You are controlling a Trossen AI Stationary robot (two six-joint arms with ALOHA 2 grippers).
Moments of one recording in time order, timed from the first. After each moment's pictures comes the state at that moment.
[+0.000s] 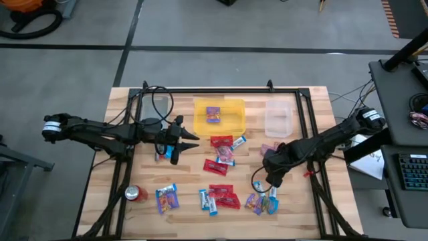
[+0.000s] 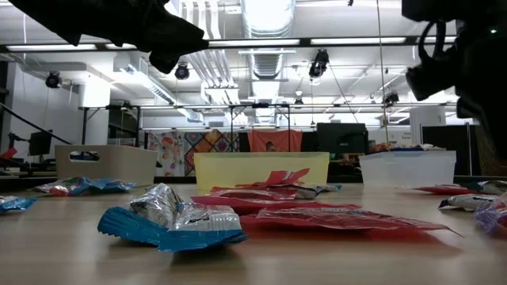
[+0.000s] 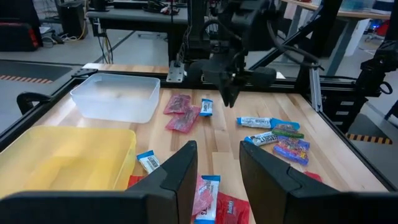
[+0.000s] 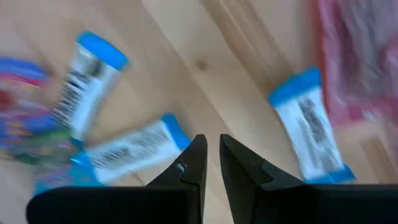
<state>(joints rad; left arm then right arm) 0.01 1.04 0.54 0.30 0.06 -0.06 0.34 1.35 0.78 -0.88 -0.11 0.95</state>
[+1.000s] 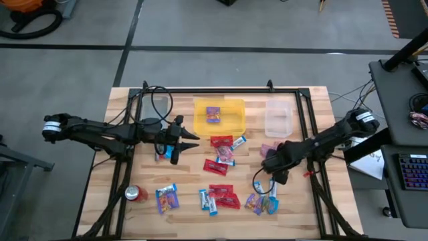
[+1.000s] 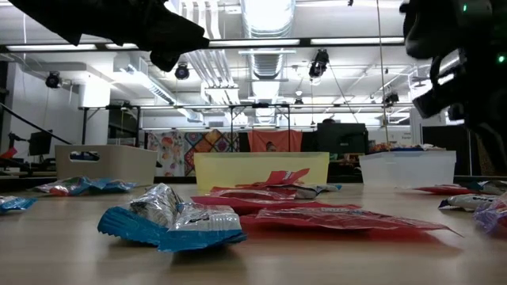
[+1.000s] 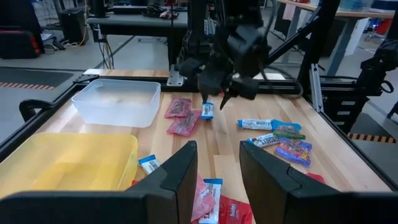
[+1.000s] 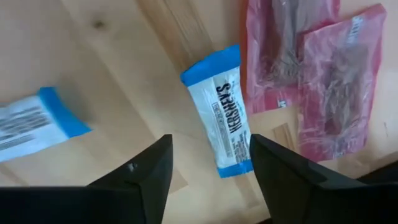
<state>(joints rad) 0.01 1.04 0.54 0.31 0.06 -0.04 0.33 1.46 0.78 -1.04 -0.01 0.77</state>
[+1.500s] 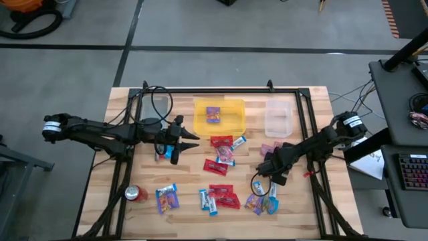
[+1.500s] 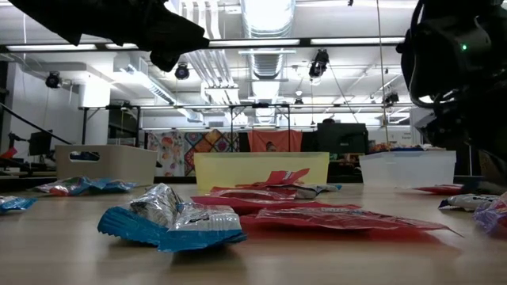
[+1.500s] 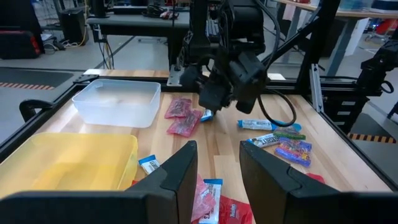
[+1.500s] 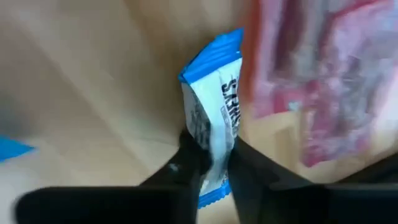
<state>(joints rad) 0.01 1.04 0.54 0.31 0.06 -0.04 0.33 1.62 0.78 -1.03 0.00 0.74</state>
